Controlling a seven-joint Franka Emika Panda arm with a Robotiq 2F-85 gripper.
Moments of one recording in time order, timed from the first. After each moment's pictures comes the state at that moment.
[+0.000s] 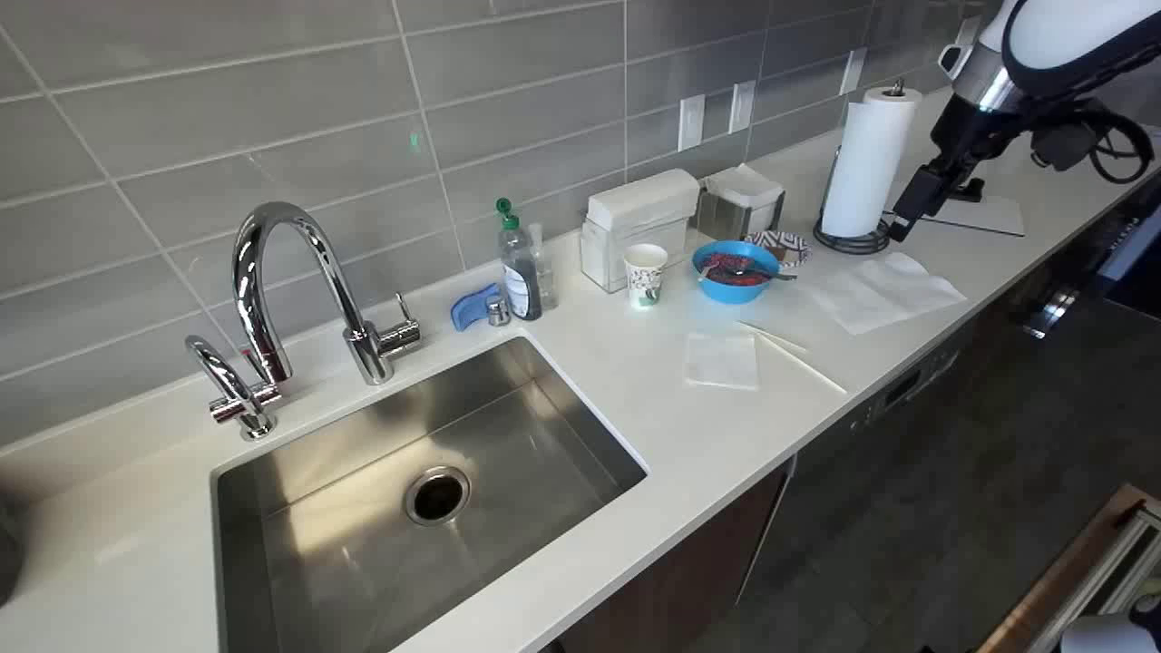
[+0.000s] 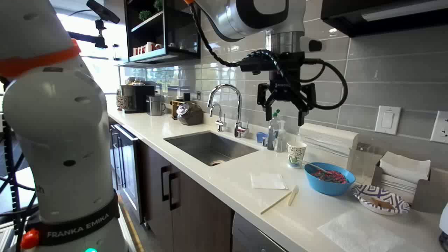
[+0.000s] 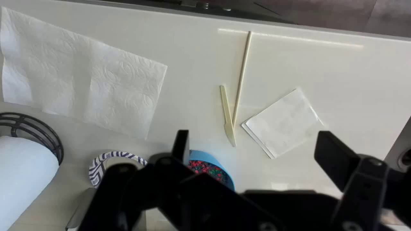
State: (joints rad) arm -0.06 -0.40 -0.27 -2.49 -0.08 2.28 -0.42
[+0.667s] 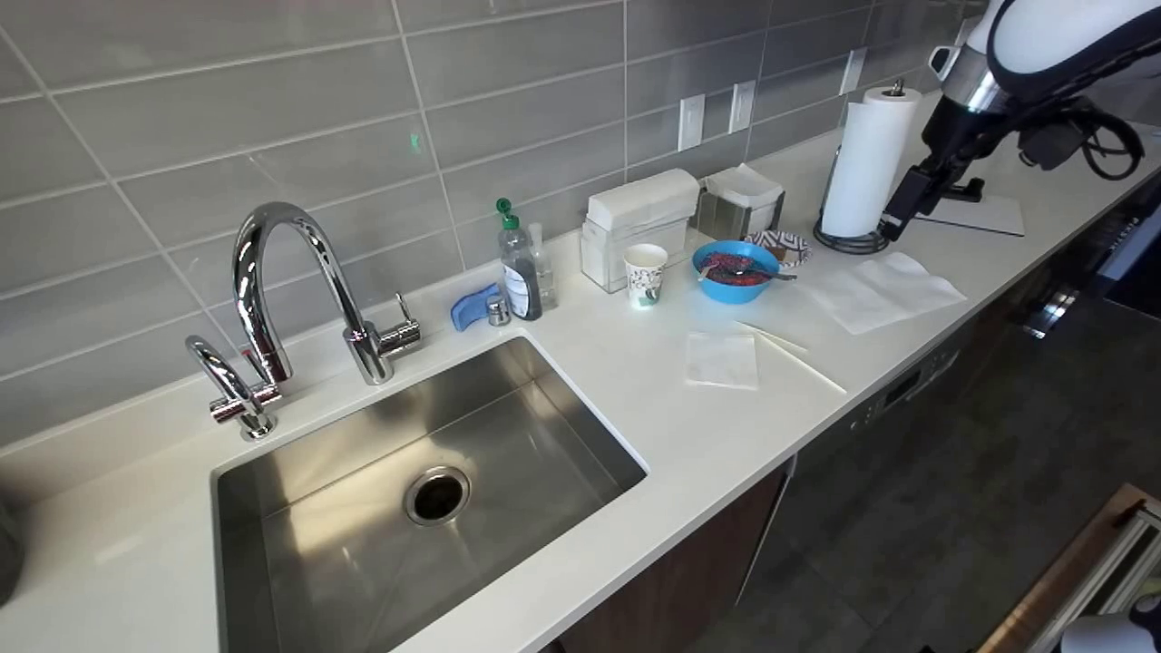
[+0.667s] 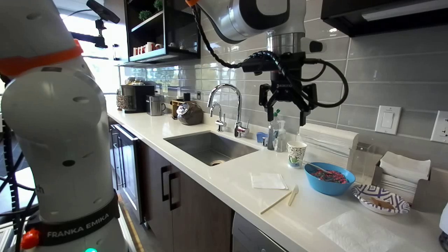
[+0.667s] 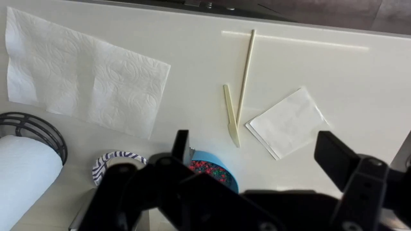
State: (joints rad) arm -0.07 -0.36 -0.24 -2.47 -0.09 2.28 -0.40
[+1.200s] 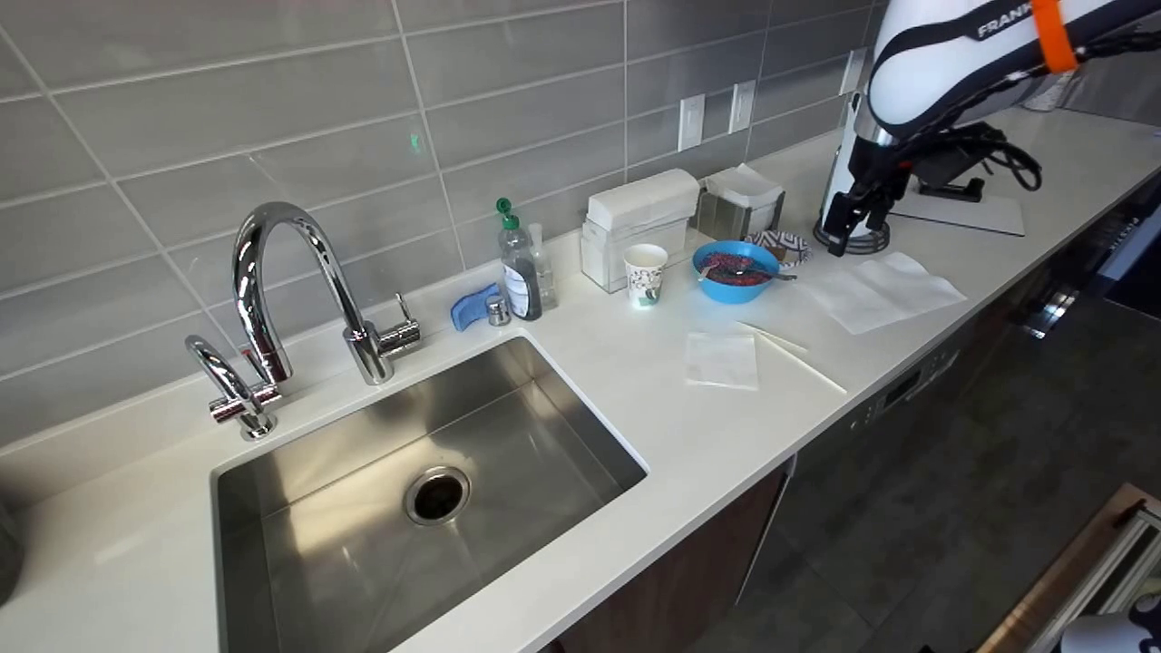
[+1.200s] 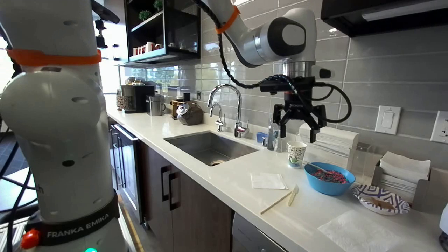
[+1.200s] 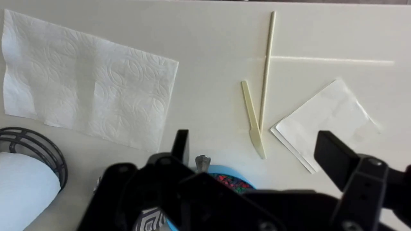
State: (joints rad) arm -0.08 -0.04 -0.18 -2.26 -0.13 2.28 -0.25
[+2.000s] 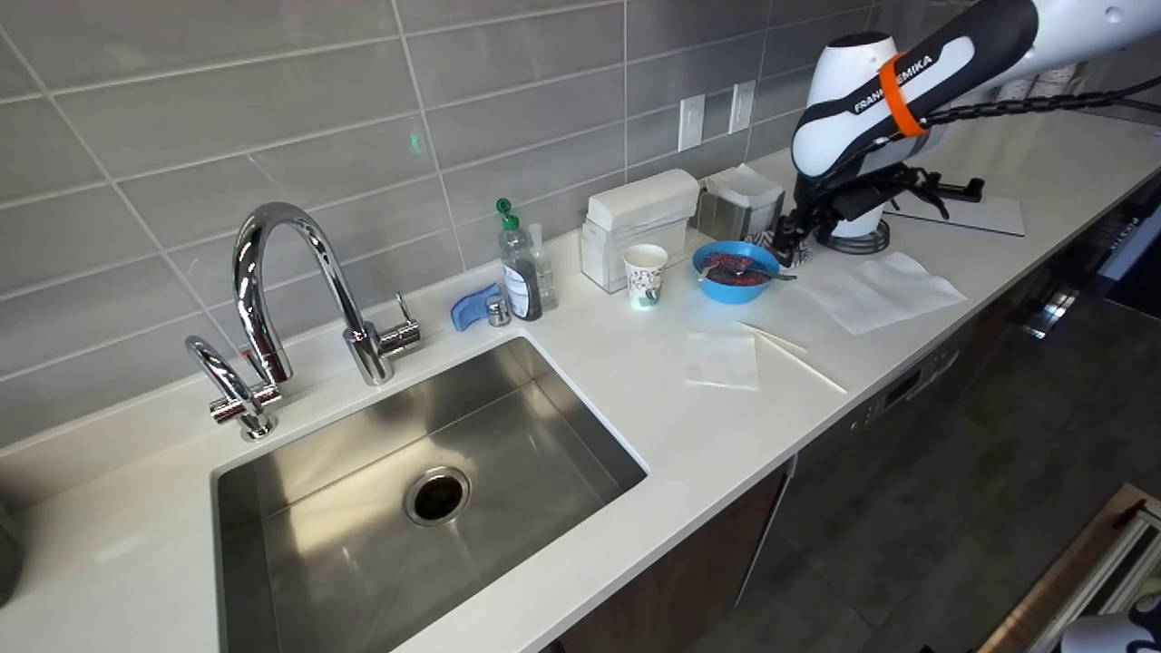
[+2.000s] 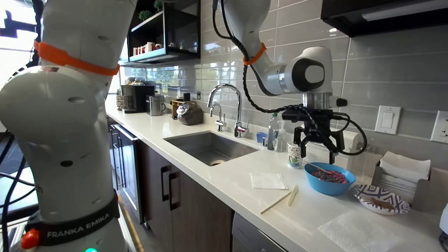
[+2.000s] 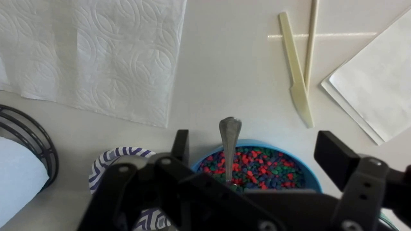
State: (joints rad) arm -0.11 0.32 -0.15 -2.01 -0.10 2.42 -0.19
